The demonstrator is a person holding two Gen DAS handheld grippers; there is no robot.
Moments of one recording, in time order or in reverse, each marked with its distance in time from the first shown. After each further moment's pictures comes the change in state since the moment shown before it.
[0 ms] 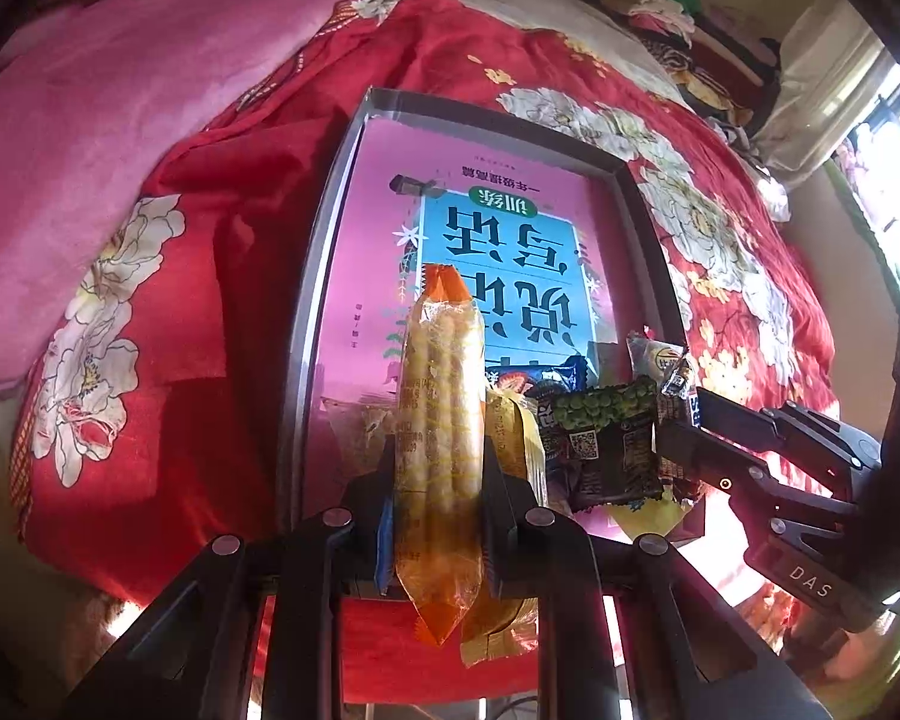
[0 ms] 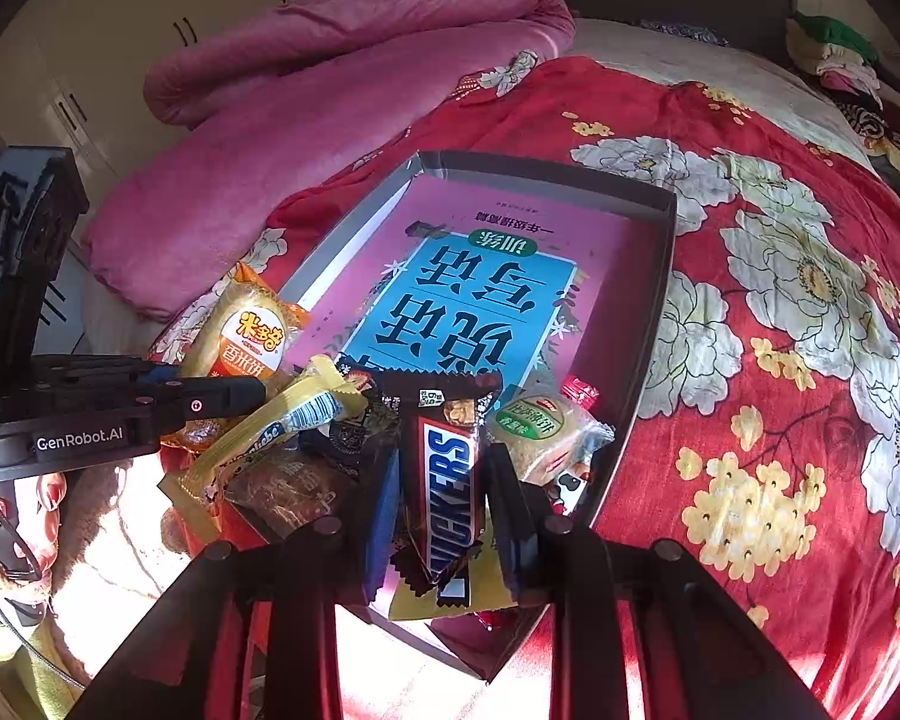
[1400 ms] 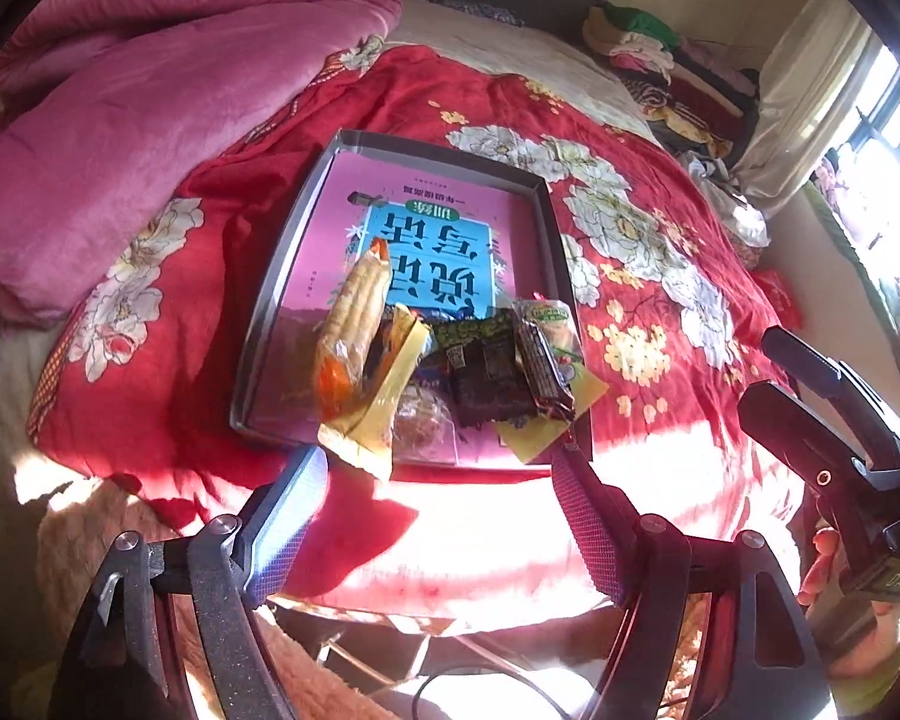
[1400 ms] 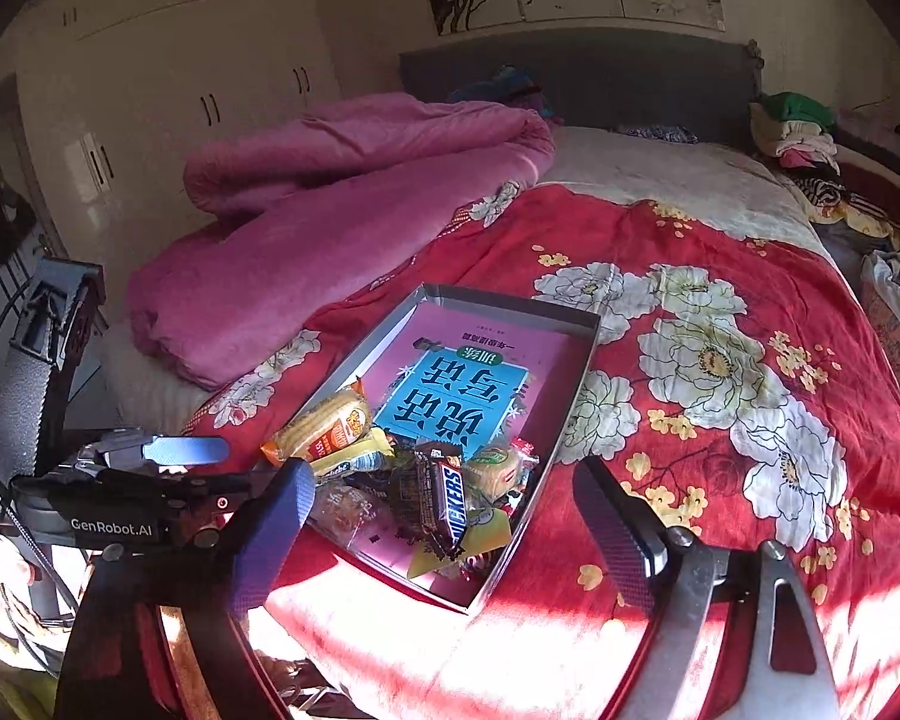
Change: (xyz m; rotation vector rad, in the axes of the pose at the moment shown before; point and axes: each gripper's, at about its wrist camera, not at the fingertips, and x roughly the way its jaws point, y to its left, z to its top) left arm -0.071 -0.055 -0.072 -0.019 -0.115 -0.002; right arm -0.127 0.011 -0.036 -0.036 -0.258 -0.038
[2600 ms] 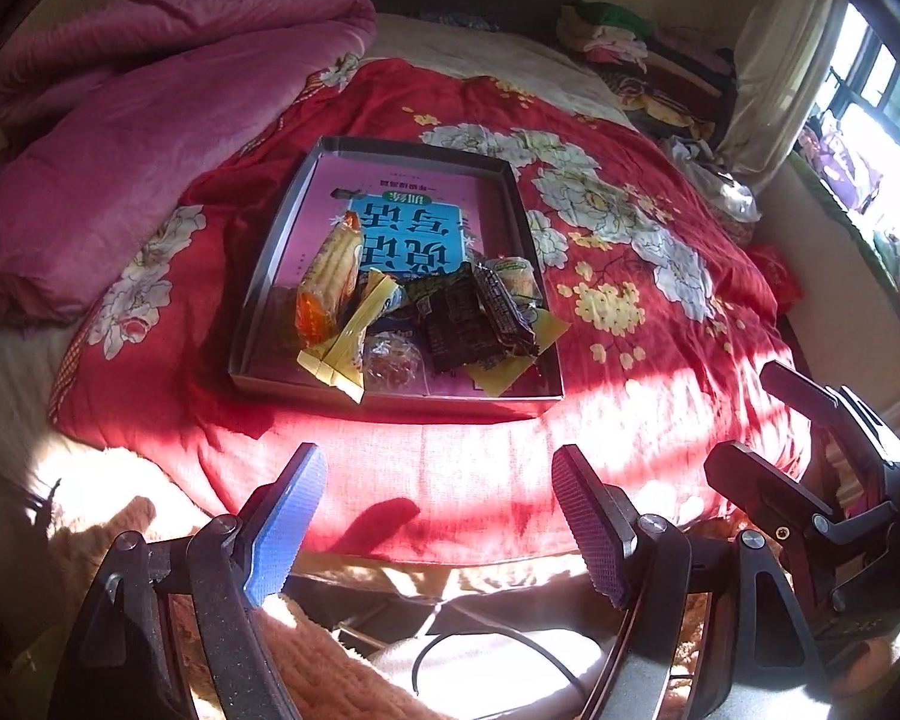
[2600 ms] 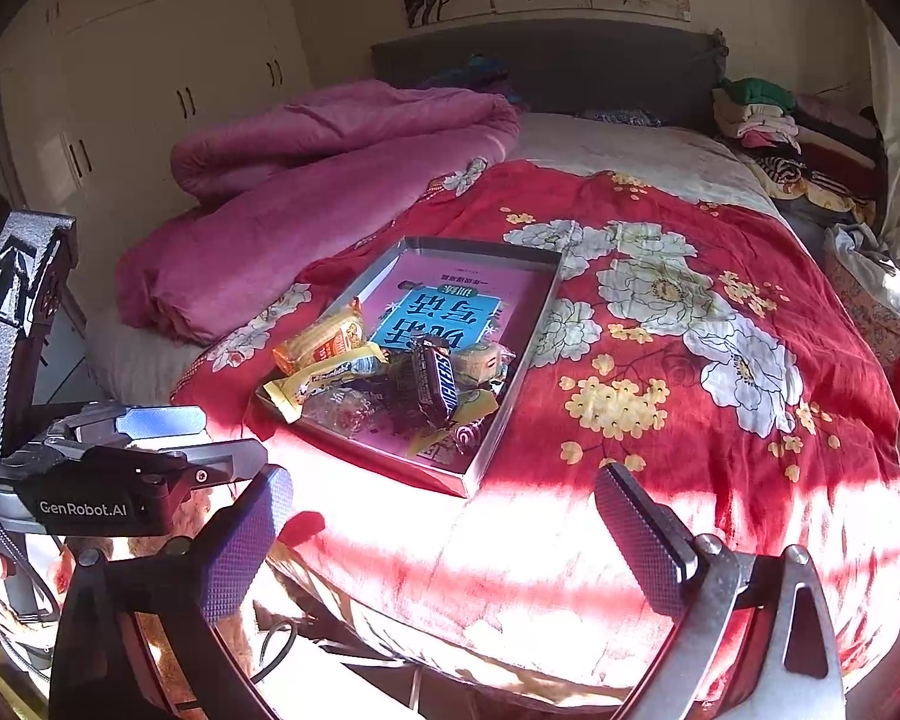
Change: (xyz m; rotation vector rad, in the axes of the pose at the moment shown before) left arm -0.027 -0.022 -0.039 0.082 -0.043 0.031; right arm -0.038 0.012 -0.061 0.034 0.019 -0.076
